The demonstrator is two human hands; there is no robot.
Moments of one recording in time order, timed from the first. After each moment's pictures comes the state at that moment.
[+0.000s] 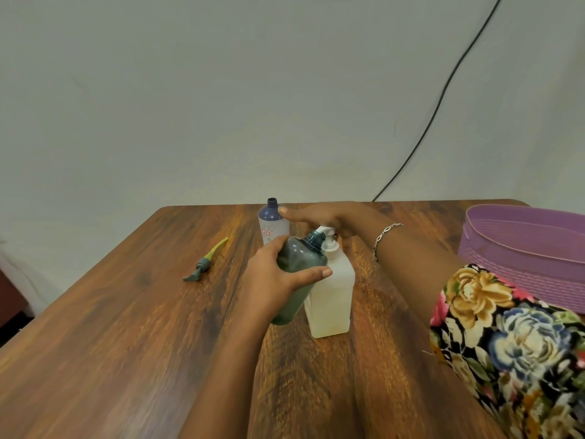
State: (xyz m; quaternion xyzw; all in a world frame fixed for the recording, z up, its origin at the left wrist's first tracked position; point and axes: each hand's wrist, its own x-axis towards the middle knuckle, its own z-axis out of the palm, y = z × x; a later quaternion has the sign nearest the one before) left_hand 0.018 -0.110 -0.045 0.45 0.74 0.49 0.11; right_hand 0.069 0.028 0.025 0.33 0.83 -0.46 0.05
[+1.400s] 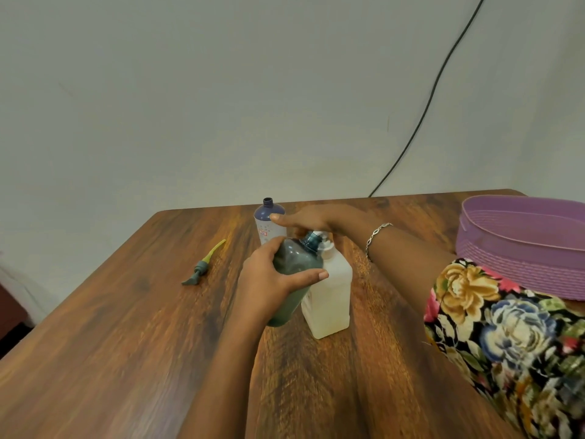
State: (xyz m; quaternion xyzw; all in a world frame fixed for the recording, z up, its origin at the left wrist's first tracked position) left_hand 0.017 -0.113 -0.041 0.48 0.73 0.48 0.12; right_hand 0.059 0.032 0.013 0.31 0.89 -0.33 0.06
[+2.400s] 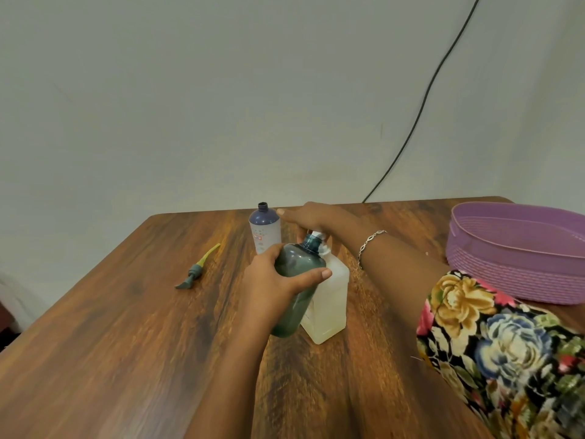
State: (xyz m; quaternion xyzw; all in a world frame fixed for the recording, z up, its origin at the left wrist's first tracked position) left_hand 0.032 -0.111 -0.040 0.44 0.74 0.49 0.11; right_hand 0.055 0.040 0.013 0.38 0.87 -0.30 -0.03
